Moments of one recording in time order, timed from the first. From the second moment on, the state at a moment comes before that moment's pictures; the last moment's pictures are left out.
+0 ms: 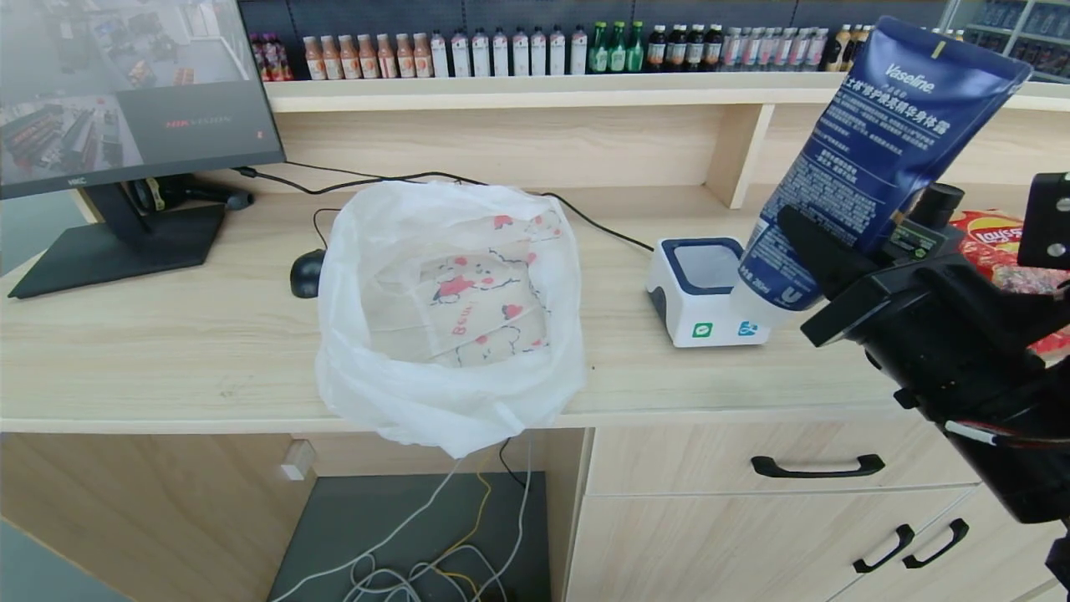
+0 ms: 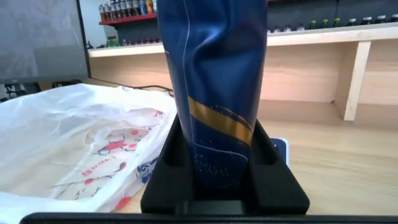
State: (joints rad) left arm 0.00 0.00 0.00 0.00 0.00 0.00; right arm 0.55 1.57 -0.46 -1.57 -0.12 -0.03
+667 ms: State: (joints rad) left arm 0.00 0.00 0.00 0.00 0.00 0.00; right arm 0.53 1.54 -0.41 -1.57 -0.12 -0.01
